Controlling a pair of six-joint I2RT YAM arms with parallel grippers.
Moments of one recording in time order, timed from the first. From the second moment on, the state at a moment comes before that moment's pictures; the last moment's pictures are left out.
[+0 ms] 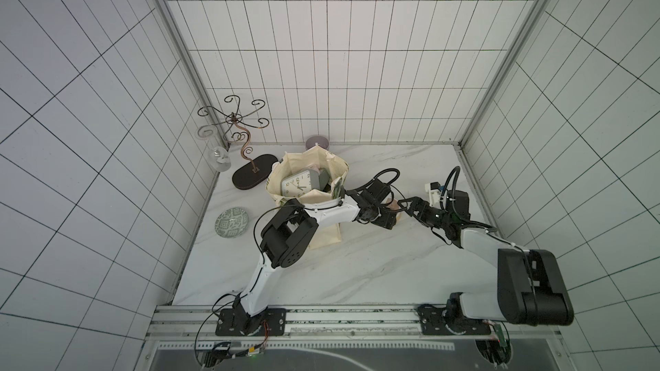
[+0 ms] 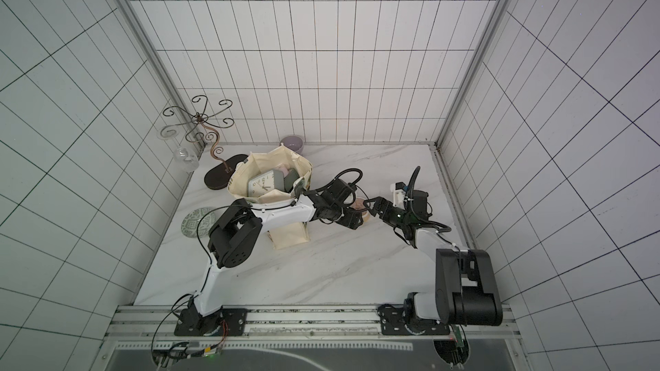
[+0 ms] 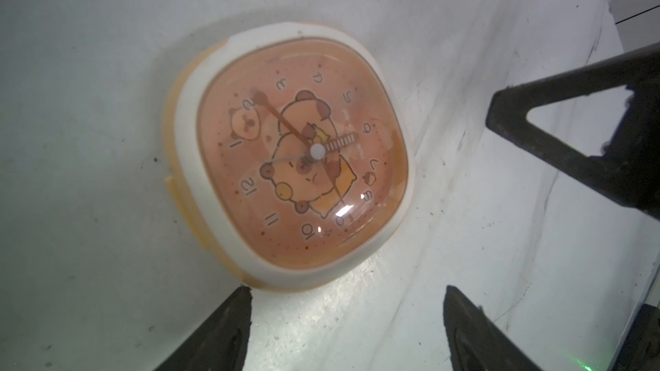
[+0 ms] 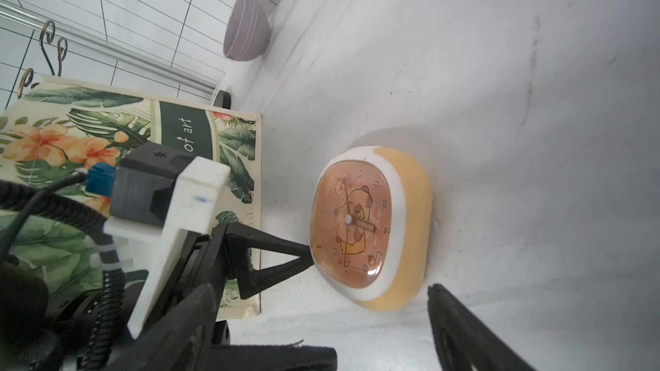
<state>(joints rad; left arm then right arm) -0.88 2.15 1.60 -0.39 0.19 -0.44 -0.03 1.36 0.51 0.22 -0.70 0.56</state>
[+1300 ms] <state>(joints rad) -0.79 2.23 1.63 -0.24 0.24 -0.50 -0.06 1.72 0.55 0.43 -0.90 0.68</state>
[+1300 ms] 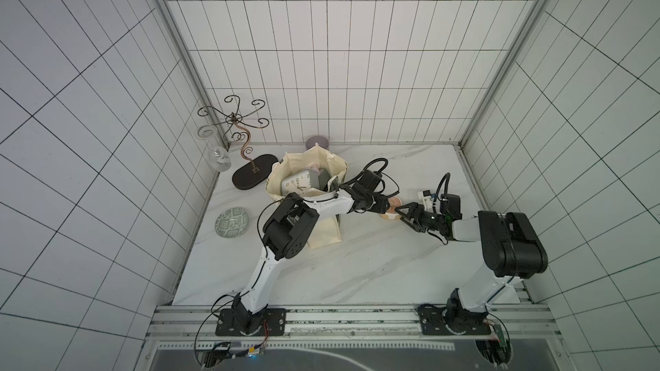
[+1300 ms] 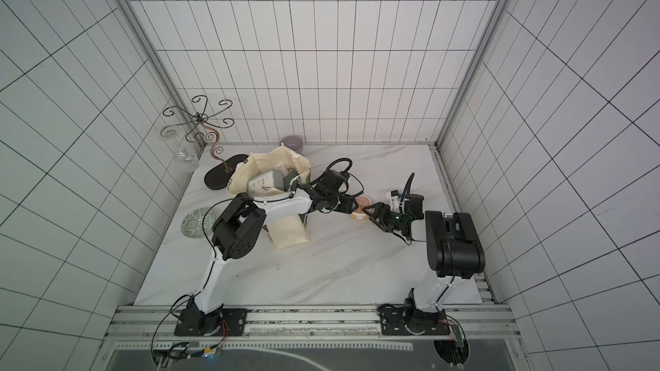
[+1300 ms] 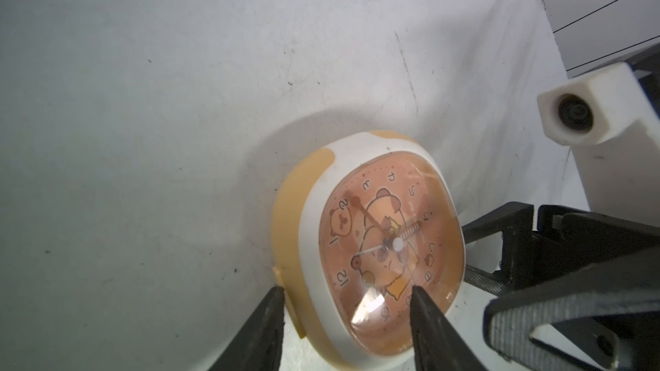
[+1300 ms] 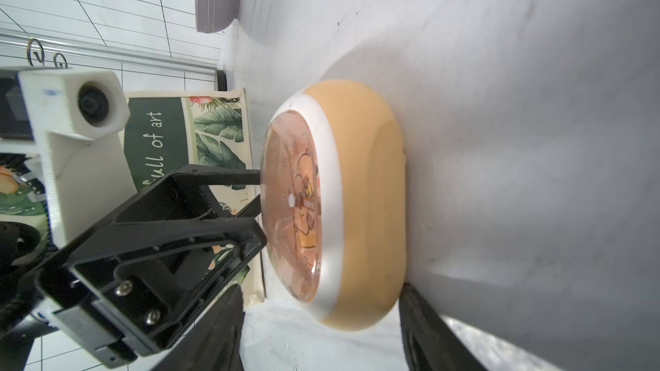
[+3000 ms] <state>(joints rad) -0.75 2.26 1.67 -0.17 0.29 -0.51 -0.08 1.87 0.62 0.78 -0.94 1.00</state>
